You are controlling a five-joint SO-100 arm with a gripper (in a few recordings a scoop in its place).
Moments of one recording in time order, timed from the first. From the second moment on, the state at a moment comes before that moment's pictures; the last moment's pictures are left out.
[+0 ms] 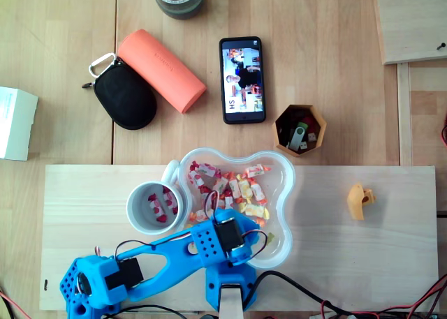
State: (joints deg) arm 69.1 60.9 54.6 92.5 50.7
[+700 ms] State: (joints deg) arm 64.2 53.8 54.4 91.5 53.6
